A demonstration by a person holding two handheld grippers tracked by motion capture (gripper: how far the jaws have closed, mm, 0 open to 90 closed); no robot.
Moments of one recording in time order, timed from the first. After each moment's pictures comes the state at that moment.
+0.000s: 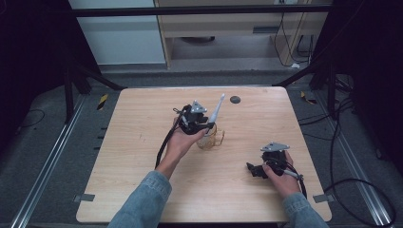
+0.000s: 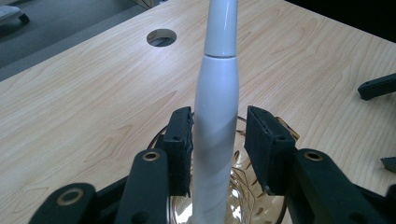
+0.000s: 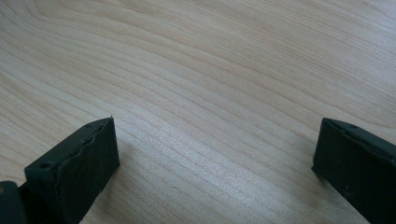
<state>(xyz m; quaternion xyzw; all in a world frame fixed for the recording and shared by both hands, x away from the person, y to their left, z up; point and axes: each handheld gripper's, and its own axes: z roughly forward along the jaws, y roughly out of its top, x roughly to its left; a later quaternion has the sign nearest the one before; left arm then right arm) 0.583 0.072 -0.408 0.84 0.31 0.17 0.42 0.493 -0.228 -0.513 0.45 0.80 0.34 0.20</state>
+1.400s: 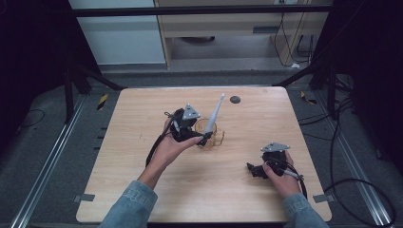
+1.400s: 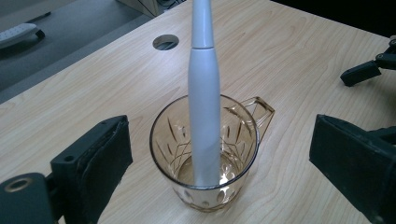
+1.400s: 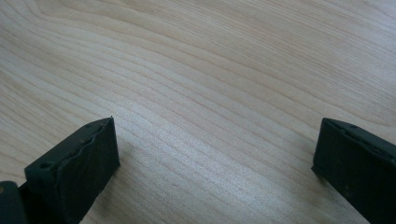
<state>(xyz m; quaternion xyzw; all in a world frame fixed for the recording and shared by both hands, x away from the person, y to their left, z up) 0.550 0.094 -0.389 0.84 0.29 0.19 0.42 0.492 -0.229 -0.513 0.45 0.80 0.34 0.20</state>
